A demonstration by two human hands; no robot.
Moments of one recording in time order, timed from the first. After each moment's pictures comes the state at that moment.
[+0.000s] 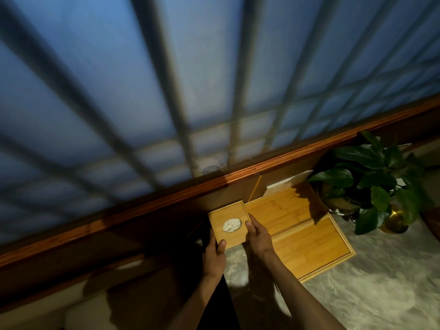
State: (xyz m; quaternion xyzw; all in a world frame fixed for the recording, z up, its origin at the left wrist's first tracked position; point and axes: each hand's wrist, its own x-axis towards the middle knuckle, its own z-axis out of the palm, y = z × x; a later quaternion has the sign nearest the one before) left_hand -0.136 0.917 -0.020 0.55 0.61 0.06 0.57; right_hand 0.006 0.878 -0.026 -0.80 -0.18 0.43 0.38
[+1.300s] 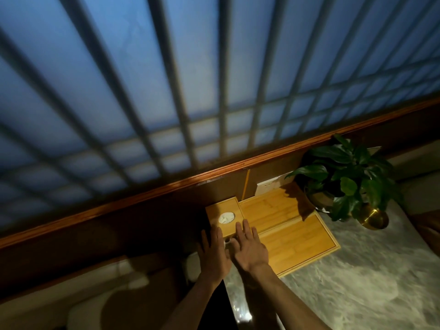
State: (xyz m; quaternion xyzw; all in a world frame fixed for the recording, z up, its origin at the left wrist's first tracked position) left_hand -0.149 0.871 0.005 0.82 0.49 -0.10 0.29; right_hand -0.032 0.825 0.002 -0.84 -0.42 0.34 0.05
